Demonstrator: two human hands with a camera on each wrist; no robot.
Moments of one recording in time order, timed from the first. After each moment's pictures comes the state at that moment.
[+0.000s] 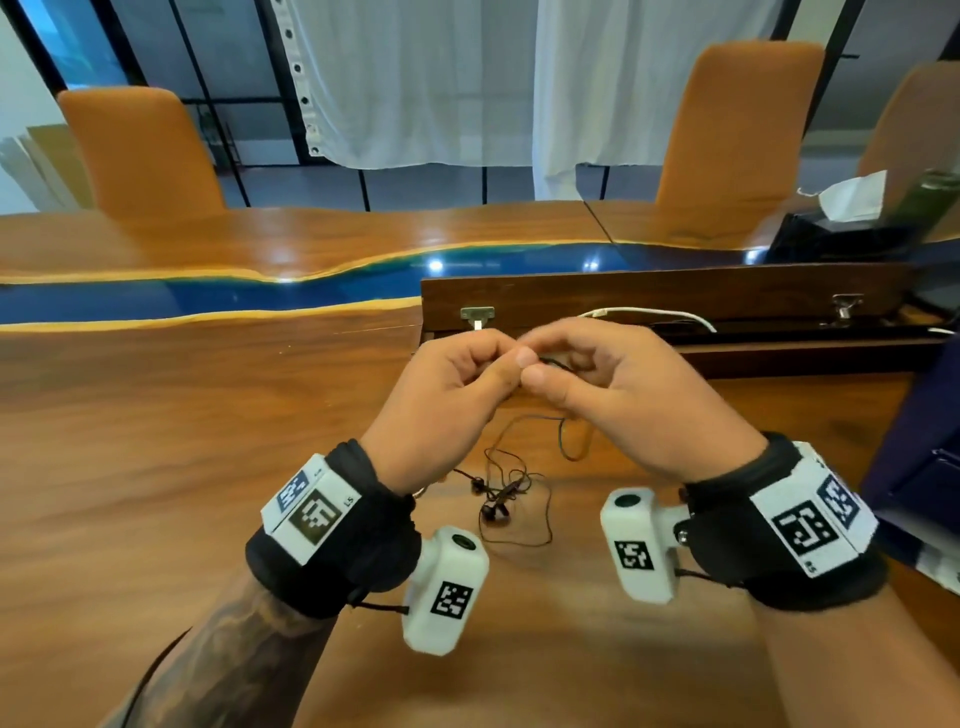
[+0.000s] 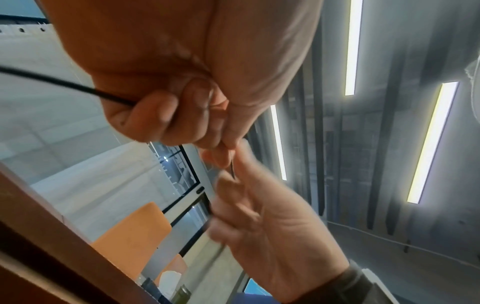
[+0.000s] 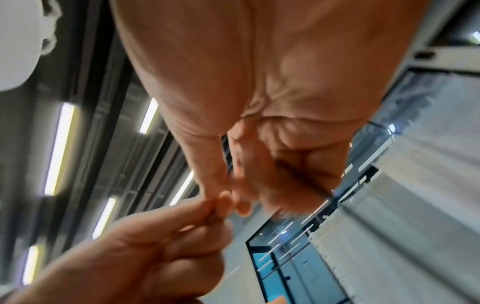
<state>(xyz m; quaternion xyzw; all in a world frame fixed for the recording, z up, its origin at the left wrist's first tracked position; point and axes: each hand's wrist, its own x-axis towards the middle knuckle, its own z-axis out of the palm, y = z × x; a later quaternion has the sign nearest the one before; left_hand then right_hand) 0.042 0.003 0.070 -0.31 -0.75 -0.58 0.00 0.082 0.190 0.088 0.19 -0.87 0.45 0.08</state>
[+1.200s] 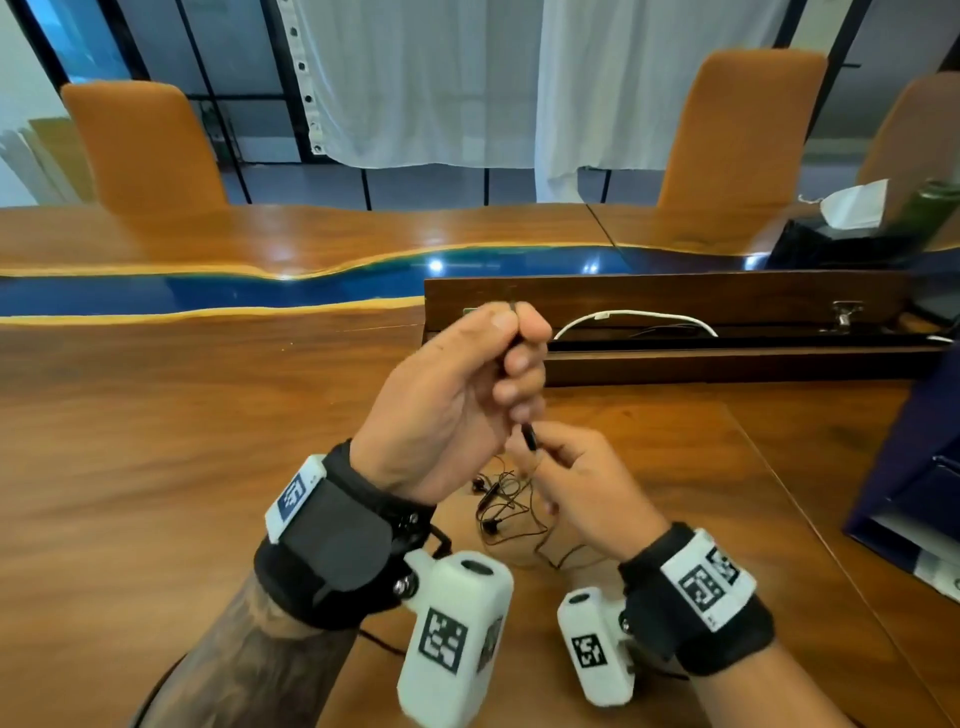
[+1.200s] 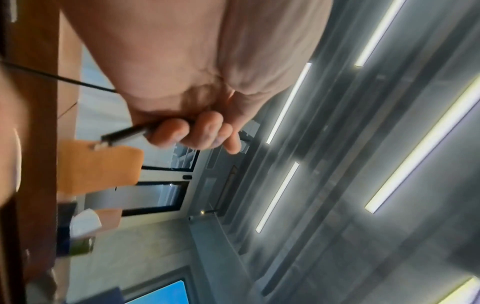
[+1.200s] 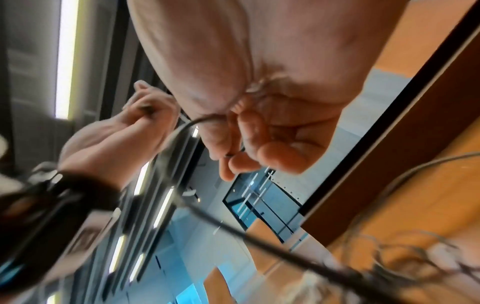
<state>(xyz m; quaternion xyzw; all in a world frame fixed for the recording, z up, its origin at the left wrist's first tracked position) 0.050 0.005 0.075 -0.30 -0.41 -0.83 -0.24 0.078 0.167 -0.010 0.12 -0.81 0.57 0.05</state>
